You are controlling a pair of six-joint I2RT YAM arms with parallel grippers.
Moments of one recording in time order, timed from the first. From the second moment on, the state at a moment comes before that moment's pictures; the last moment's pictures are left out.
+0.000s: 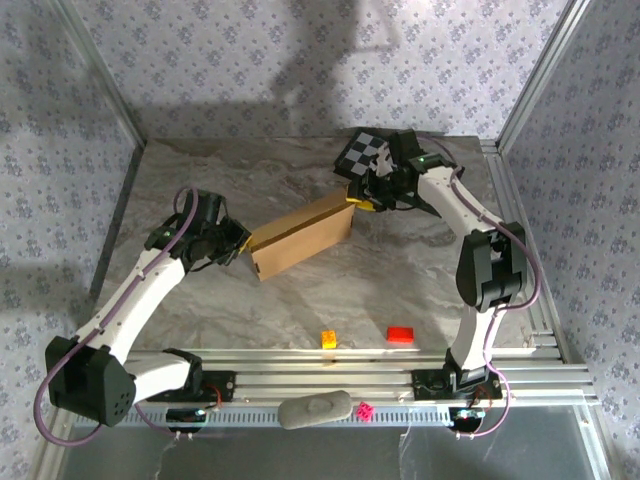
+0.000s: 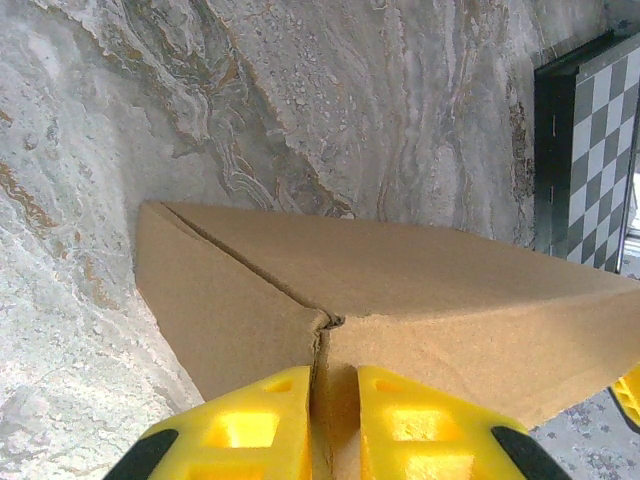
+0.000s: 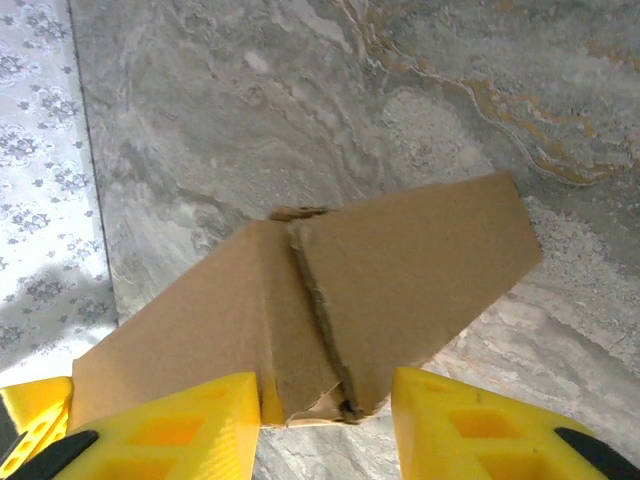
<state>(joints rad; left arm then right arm) -0.34 1.17 0.98 -0.71 0.16 -1.19 0.30 1.87 1.61 -0.78 -0.61 0.54</state>
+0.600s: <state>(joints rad) -0.35 1.15 0.96 -0.72 0.16 -1.08 0.30 1.87 1.59 -0.76 -0.62 0.52</state>
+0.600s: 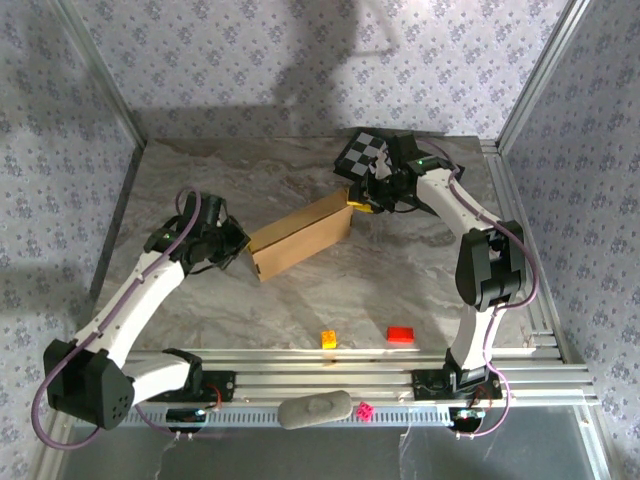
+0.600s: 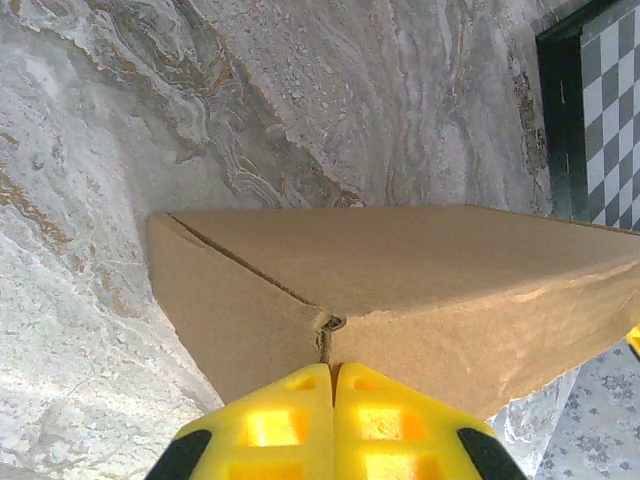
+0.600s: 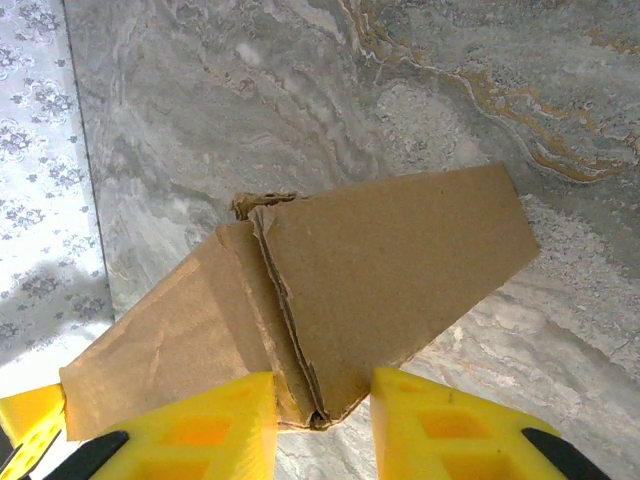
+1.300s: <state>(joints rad) -0.57 1.22 1.02 -0.72 0.13 -0.94 0.18 1.76 1.41 -0.66 -0.64 0.45</state>
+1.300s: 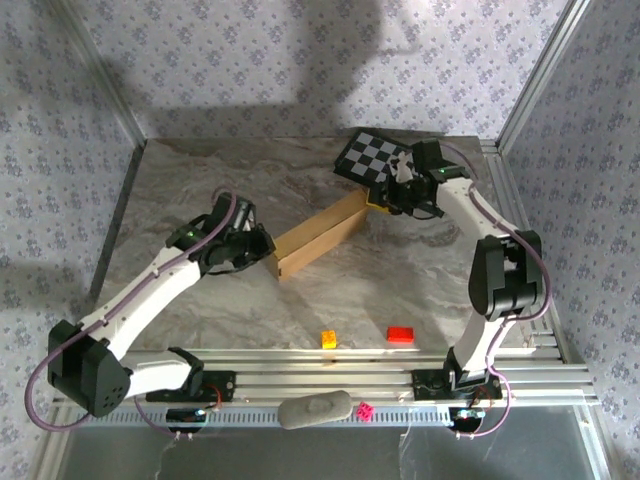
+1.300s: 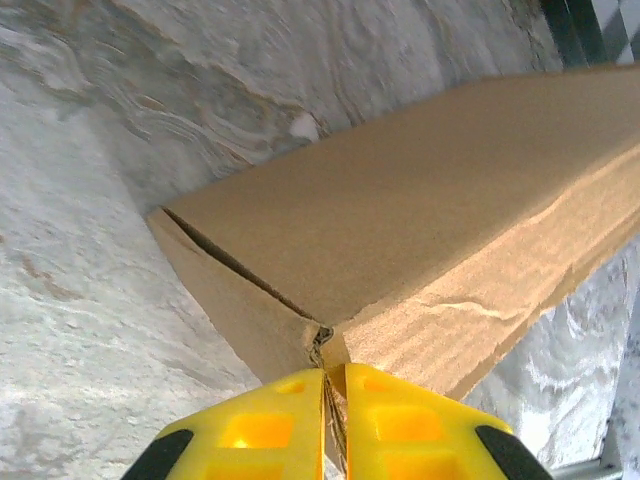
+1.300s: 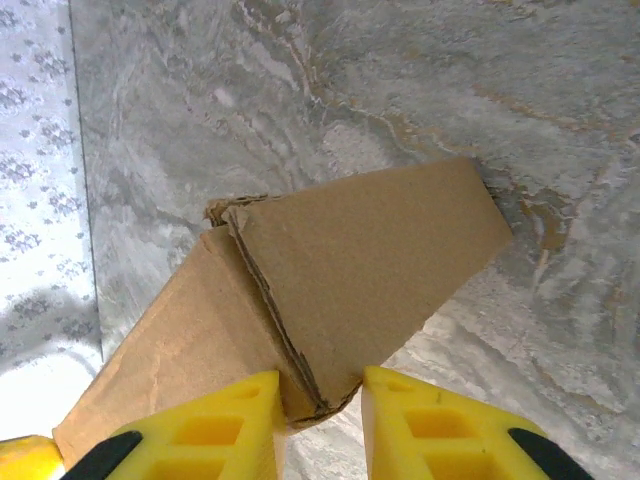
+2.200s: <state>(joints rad) -0.69 1.24 1.08 -0.84 -0.09 -0.95 0.16 1.63 1.22 -0.64 -0.37 0.44</state>
